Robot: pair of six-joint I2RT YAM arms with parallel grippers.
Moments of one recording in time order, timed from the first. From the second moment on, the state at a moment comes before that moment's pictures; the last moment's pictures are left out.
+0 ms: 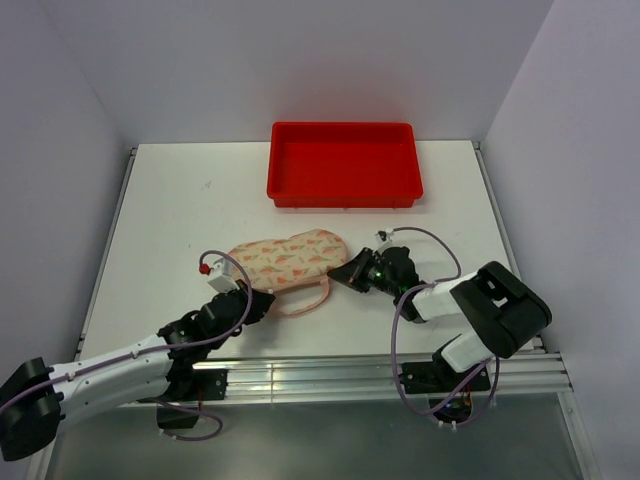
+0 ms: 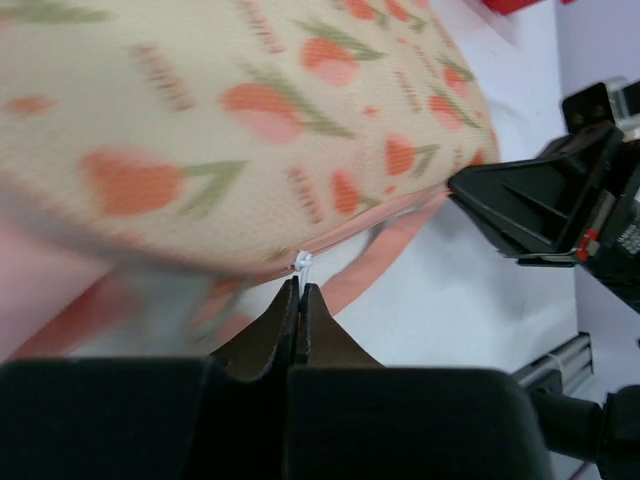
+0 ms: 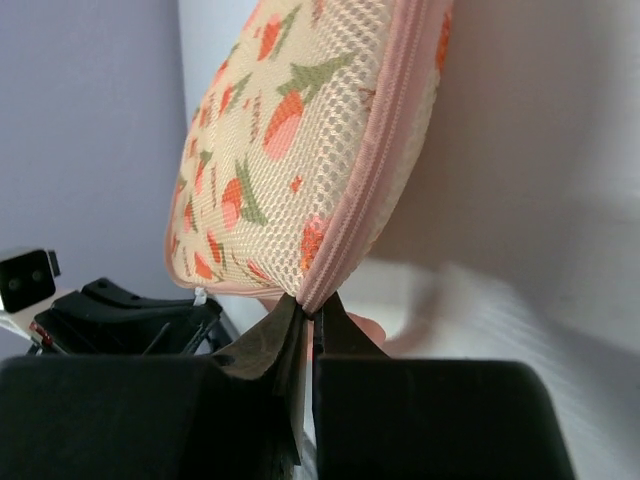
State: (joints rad) left arm -0.96 0.76 0.16 0.16 -0.41 -1.06; right arm 0.57 1.50 0.28 0.84 -0.27 1.14
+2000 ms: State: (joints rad) left arm -0.99 1.00 0.23 0.37 -0.31 -1.03; right arm 0.77 1.67 0.48 0.86 -0.24 1.20
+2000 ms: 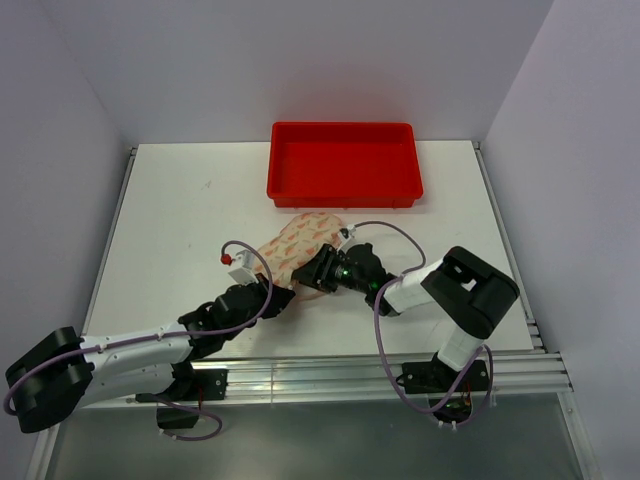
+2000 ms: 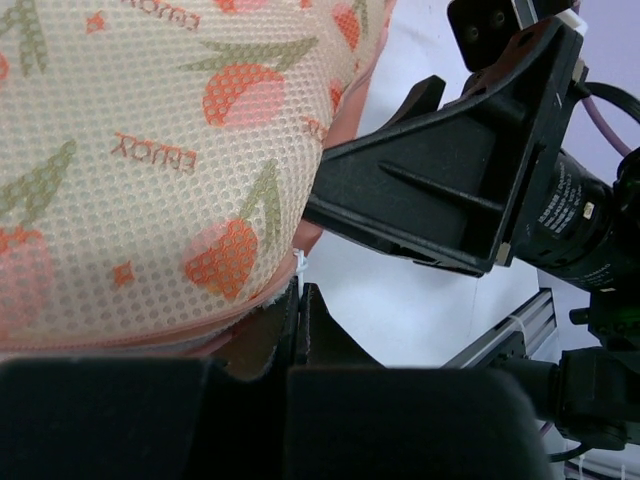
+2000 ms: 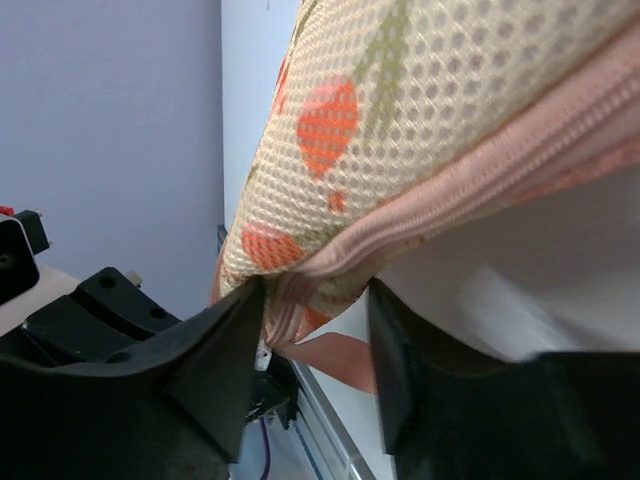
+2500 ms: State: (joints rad) left arm -0.99 0.96 0.23 0.33 -0.31 -1.04; right arm 0.80 1.58 0.42 0.87 -0.26 1.14
